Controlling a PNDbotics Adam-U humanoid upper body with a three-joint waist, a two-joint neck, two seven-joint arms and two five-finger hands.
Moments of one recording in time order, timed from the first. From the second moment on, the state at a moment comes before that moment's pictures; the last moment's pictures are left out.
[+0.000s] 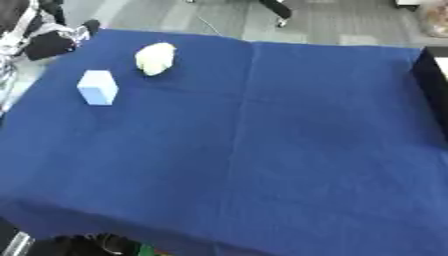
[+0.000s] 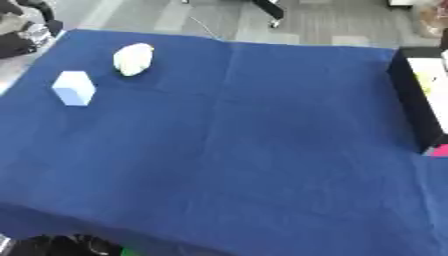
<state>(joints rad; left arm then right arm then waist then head) -0.55 0.66 0.11 -1.27 -0.68 0.16 -0.05 -0.54 -0.58 -0.02 -1.65 0.37 -0.31 0.12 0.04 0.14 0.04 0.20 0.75</state>
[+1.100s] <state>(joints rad) -0.59 0.48 0.14 -0.96 -0.64 0.41 0.25 -0.53 -0.56 -0.02 -1.64 0.36 -0.31 0.15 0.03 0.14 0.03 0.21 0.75</state>
